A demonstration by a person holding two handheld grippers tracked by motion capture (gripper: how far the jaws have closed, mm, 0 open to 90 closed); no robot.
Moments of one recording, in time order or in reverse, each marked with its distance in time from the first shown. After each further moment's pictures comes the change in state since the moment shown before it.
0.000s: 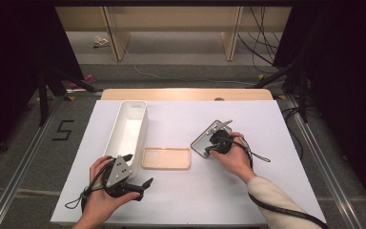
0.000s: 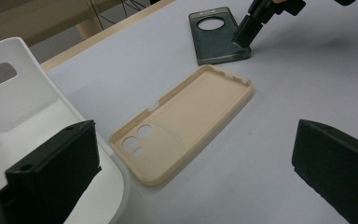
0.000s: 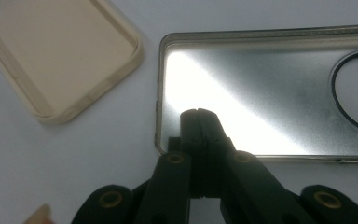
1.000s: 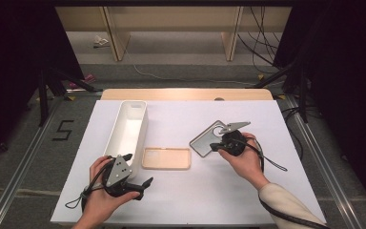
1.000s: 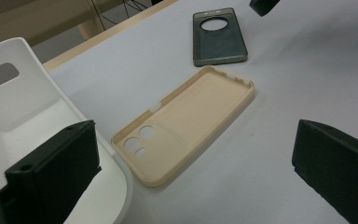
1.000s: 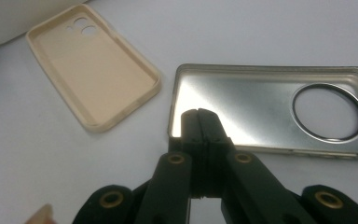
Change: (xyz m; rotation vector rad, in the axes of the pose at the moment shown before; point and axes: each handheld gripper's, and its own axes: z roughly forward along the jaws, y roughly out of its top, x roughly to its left) left arm 0.000 0.000 0.001 -0.001 0.003 -0.001; right arm 0.003 -0.013 -0.042 -0.192 0.016 0.005
